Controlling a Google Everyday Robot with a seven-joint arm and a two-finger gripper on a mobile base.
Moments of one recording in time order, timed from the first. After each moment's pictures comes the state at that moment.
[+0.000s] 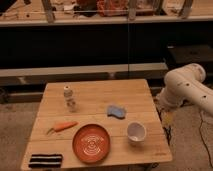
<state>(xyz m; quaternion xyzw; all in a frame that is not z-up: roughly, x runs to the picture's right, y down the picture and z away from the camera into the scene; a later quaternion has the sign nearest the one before) 0.284 0.105 0.685 -0.28 0.02 0.02 0.96</state>
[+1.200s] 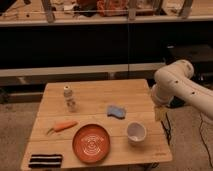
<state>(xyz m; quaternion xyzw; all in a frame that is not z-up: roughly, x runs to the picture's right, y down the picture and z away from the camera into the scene) 0.244 0.078 0.699 -0.25 0.00 -0.04 0.97</state>
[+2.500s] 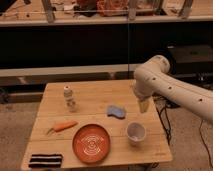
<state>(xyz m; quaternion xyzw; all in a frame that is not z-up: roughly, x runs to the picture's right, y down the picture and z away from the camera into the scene) 0.163 0.041 0.726 -0.21 -0.03 -0.14 0.97</state>
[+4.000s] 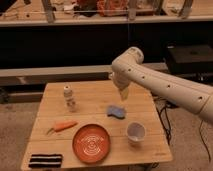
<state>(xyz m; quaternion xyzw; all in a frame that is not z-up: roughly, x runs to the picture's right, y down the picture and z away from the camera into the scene) 0.065 -0.019 0.767 -0.15 -0.08 -0.22 0.96</state>
